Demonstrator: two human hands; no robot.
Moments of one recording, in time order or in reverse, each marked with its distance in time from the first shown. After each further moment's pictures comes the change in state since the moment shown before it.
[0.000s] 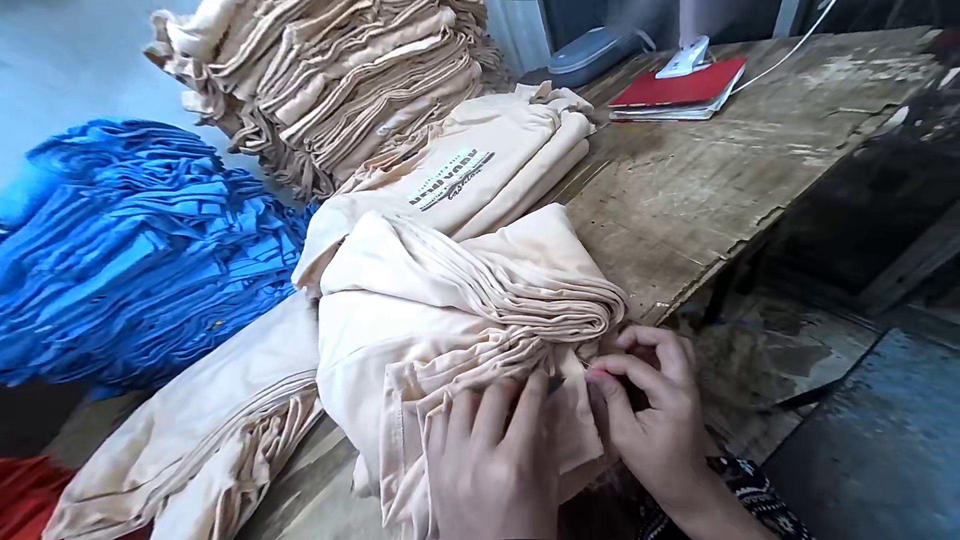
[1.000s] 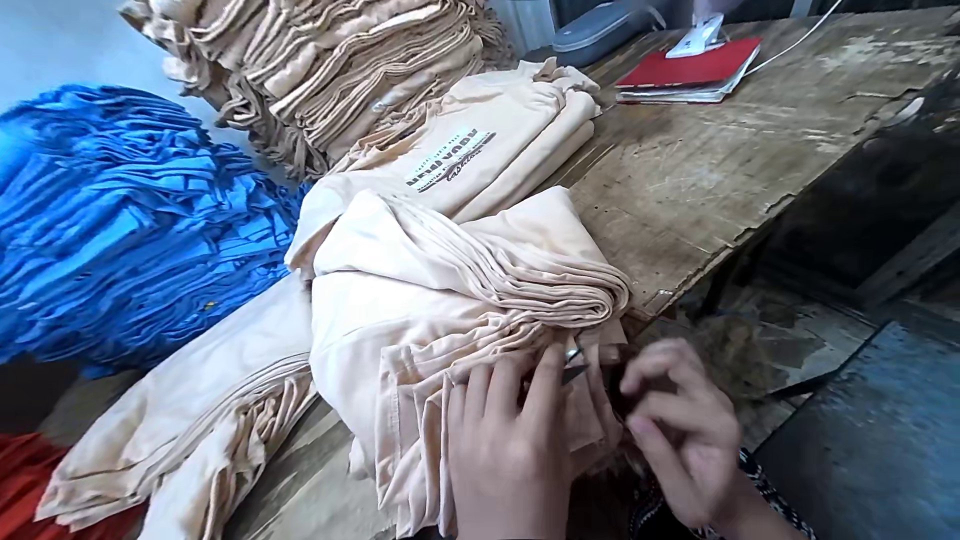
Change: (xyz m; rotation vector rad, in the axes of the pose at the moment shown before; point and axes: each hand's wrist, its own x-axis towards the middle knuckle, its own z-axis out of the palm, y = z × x) left_hand 0.000 0.007 0.008 -0.063 -0.034 0.011; right_hand -0.010 0.017 -0.034 0.244 -0.178 -0.190
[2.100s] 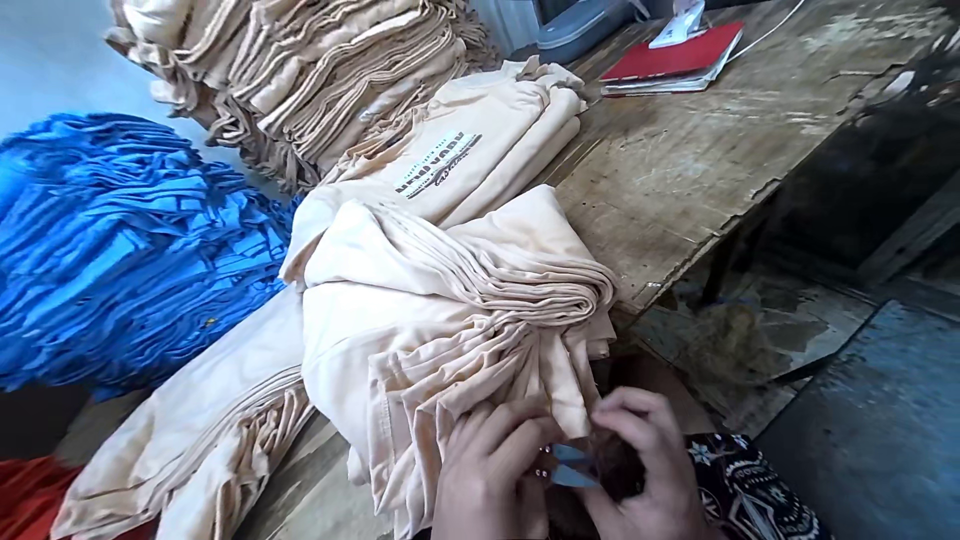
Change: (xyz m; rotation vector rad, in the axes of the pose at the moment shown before) left_hand -0.031 -0.025 -0.021 -0.367 -0.314 0.027; right_hand -0.046 -0.032 0.030 -0.021 0.083 0.145
